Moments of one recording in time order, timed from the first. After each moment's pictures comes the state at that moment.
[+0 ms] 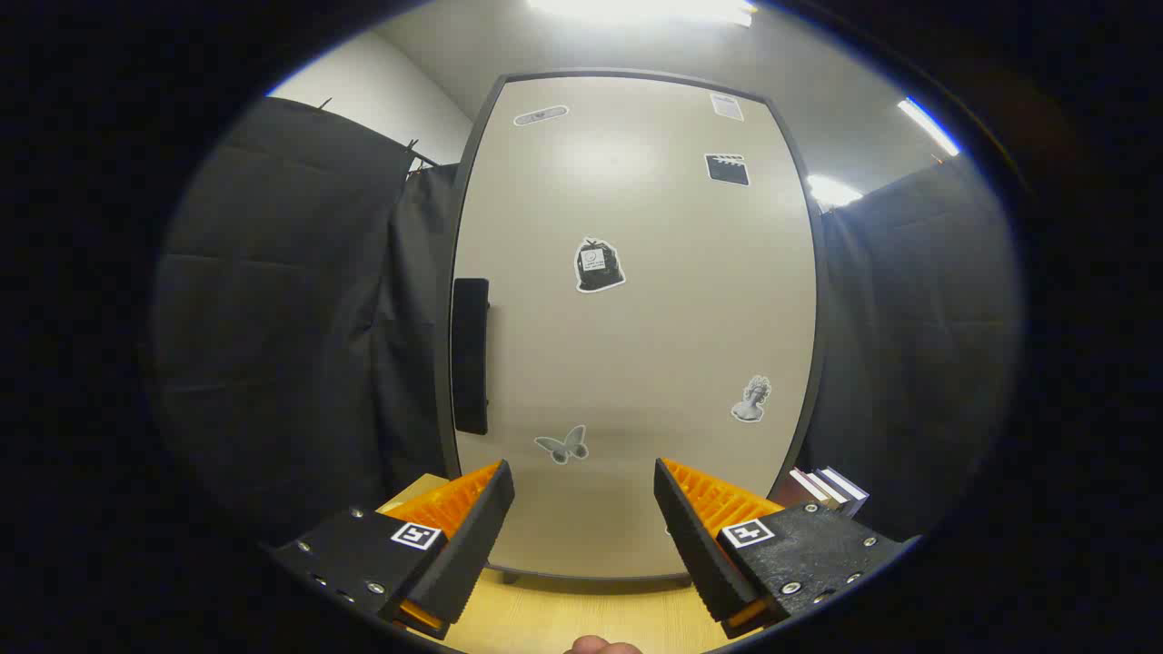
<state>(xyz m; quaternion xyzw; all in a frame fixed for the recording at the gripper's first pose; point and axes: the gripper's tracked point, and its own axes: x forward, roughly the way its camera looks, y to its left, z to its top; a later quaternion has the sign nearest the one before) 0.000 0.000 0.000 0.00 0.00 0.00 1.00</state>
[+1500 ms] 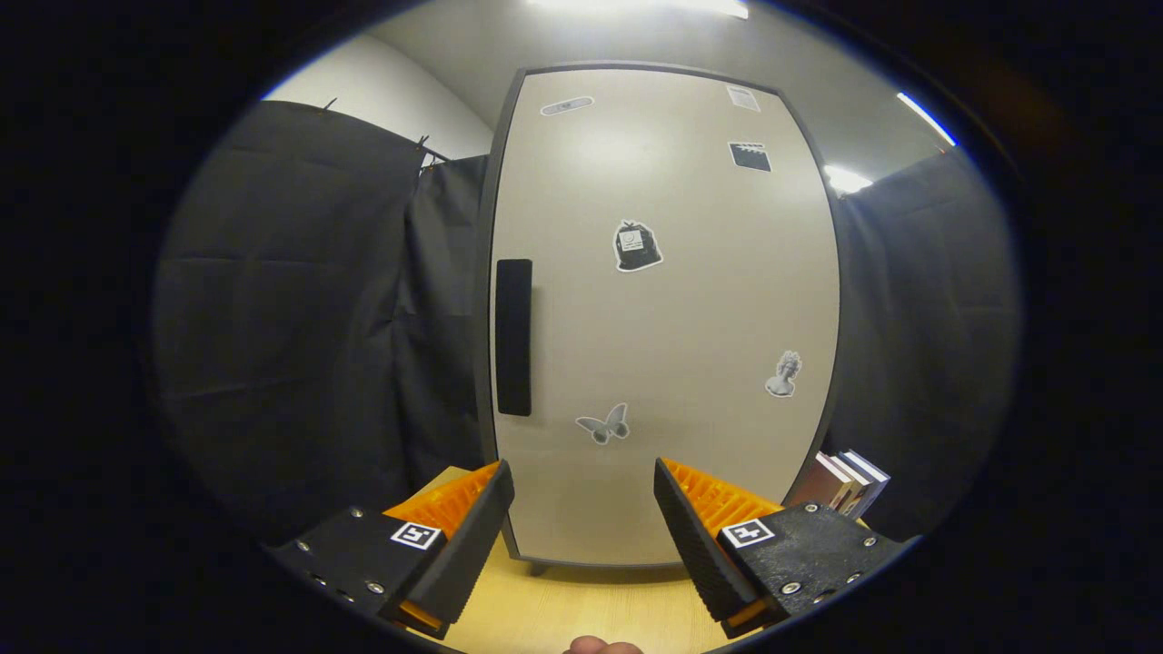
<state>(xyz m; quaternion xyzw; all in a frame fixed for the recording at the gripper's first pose) -0.011 0.025 -0.015 0.01 0.02 0.02 1.00</state>
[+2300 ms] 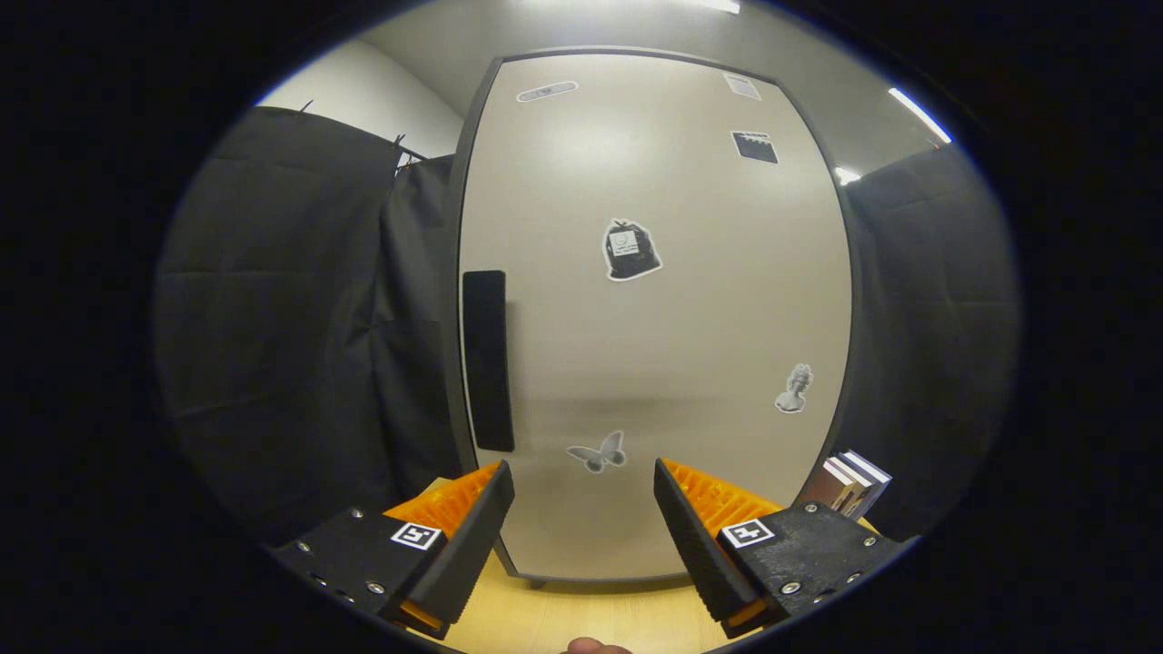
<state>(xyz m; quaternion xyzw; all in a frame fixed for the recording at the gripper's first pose) 0.038 0.047 0.009 0.02 0.02 0.00 1.00</state>
